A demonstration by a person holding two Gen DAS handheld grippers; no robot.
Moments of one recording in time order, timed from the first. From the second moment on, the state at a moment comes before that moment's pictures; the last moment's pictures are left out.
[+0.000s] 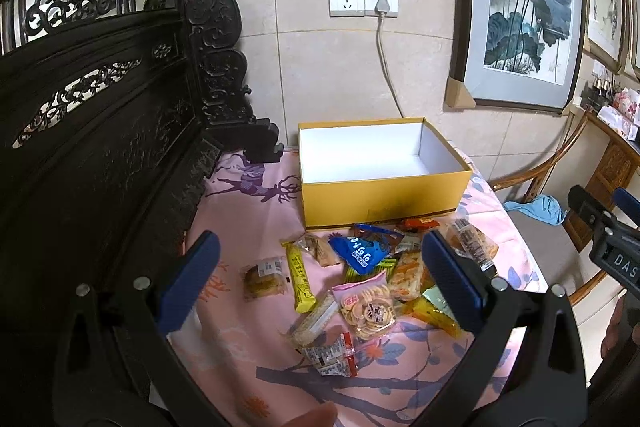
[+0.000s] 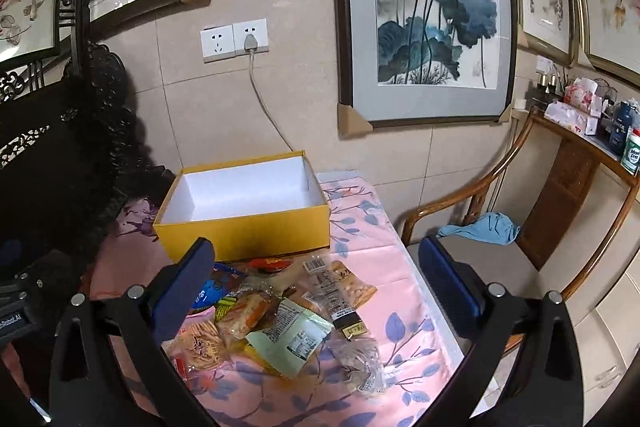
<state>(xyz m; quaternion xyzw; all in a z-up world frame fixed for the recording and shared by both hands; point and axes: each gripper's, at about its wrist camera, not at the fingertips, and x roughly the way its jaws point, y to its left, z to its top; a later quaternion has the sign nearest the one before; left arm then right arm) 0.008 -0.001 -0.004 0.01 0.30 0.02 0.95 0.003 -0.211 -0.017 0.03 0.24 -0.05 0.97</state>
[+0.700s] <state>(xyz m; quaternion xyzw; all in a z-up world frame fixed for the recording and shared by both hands) 0.016 0.011 -0.011 -0.01 0.31 0.04 0.95 0.022 -0.202 -0.034 0.03 0.31 -0.02 0.95</state>
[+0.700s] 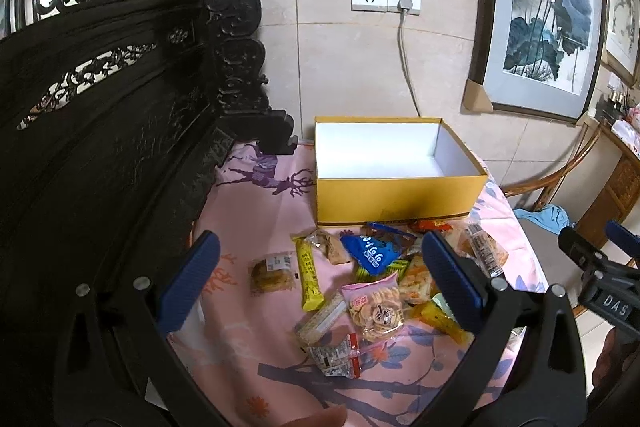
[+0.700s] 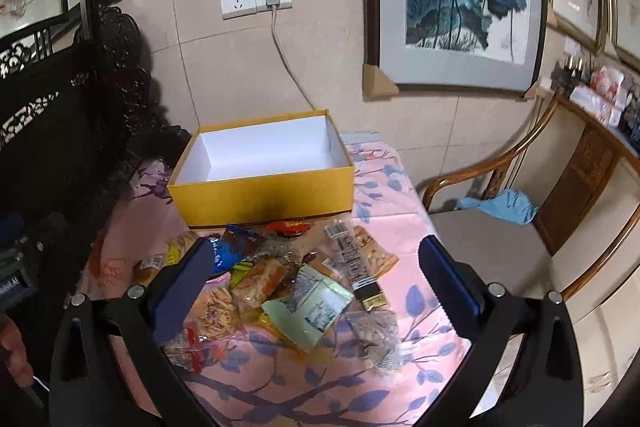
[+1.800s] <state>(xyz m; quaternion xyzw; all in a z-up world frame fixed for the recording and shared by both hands) 0.005 0.009 -0.175 0.14 0.44 0.04 0.88 0.102 -0.192 -0.208 0.07 0.49 0.01 0.87</state>
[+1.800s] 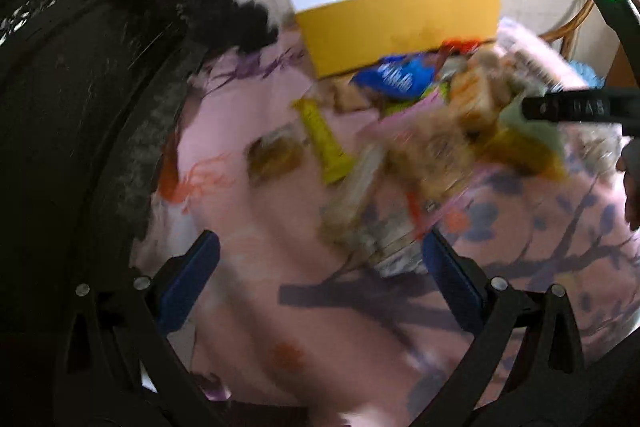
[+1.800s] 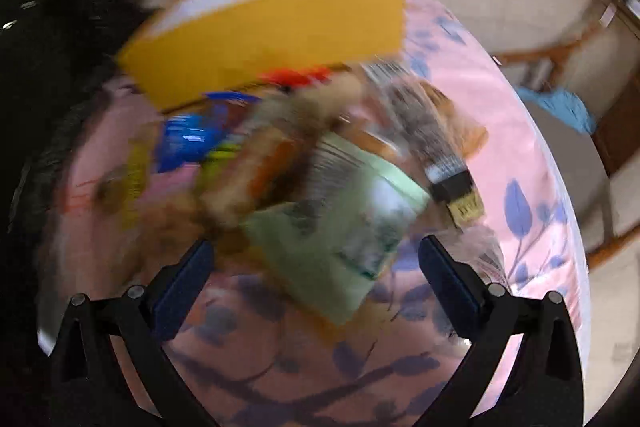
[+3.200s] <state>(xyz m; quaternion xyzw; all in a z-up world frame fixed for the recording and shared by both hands) 0.033 -0.015 -0.183 0.06 0.47 -0.06 0.88 0.071 -0.233 -0.113 0.11 0.45 0.15 0.88</state>
